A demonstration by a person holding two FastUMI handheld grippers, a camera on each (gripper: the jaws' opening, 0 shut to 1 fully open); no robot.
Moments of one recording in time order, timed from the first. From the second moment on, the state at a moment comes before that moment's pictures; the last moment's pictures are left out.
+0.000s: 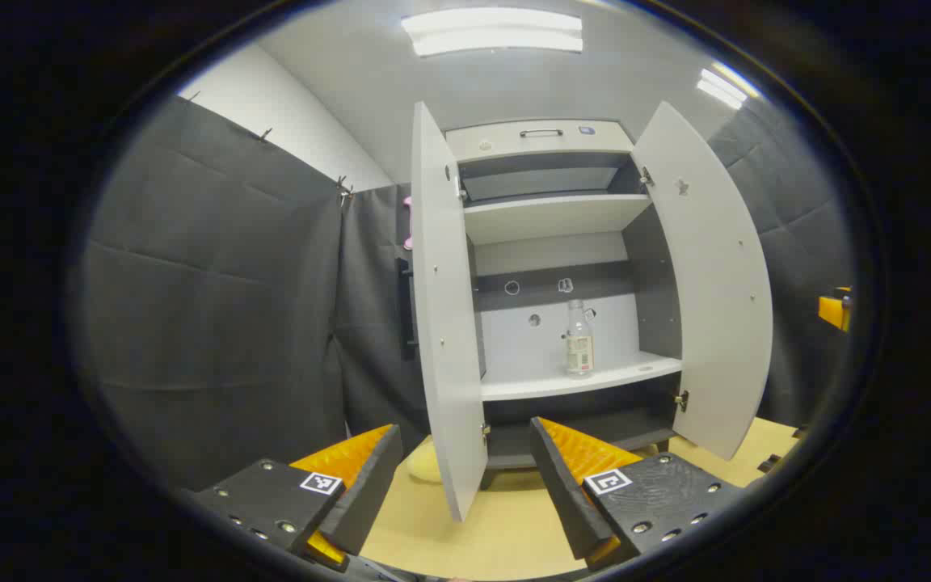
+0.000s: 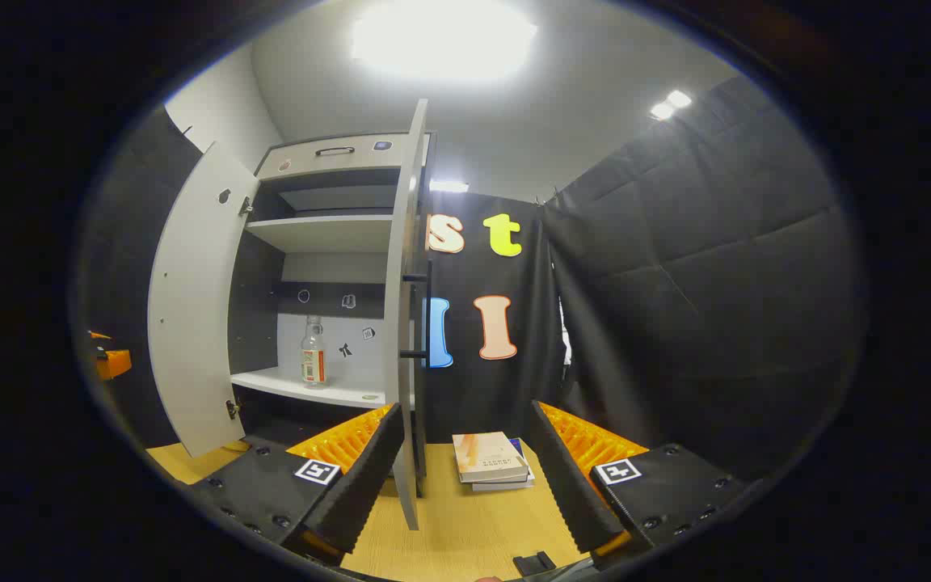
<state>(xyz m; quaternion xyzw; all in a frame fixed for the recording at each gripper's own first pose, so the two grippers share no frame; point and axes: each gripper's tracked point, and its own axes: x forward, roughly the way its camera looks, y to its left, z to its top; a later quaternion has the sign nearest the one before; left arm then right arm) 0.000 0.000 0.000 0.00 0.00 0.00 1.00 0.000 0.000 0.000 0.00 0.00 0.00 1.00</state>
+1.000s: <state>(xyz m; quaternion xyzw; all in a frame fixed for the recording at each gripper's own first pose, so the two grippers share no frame) 0.011 0.014 0.001 -0.01 0.00 0.01 1.00 -0.007 -0.008 -0.001 -0.01 0.01 0.00 1.00</state>
